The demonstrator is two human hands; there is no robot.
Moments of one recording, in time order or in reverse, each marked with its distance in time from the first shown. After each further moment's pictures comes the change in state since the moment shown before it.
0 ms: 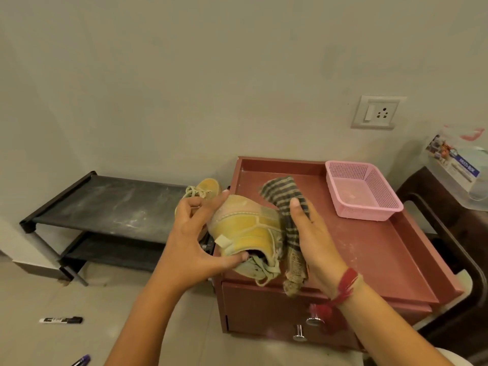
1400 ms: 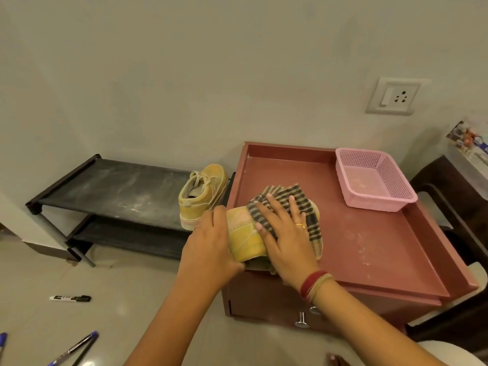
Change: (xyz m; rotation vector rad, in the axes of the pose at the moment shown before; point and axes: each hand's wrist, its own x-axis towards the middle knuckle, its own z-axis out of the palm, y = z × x) left_hand -0.013 -0.007 0.040 0.543 -0.151 -0.202; right_hand 0.007 0.060 0.017 -0.942 -0.096 -0.240
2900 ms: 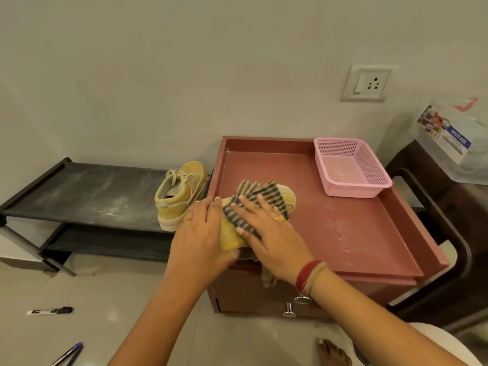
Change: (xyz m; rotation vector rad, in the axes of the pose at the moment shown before) left_hand 0.012 0.013 0.011 0.146 0.042 0.145; right_hand -0.006 0.008 -0.021 -0.039 -0.155 -0.134
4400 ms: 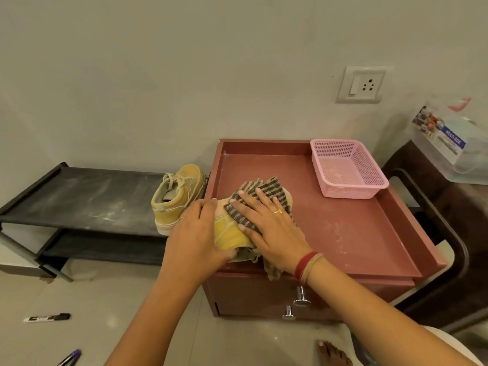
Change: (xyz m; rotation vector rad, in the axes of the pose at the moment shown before) left_hand 0.008 -0.003 -0.006 -0.086 -0.006 -0.025; right_hand 0.020 0.028 0.006 -0.035 0.066 -0.080
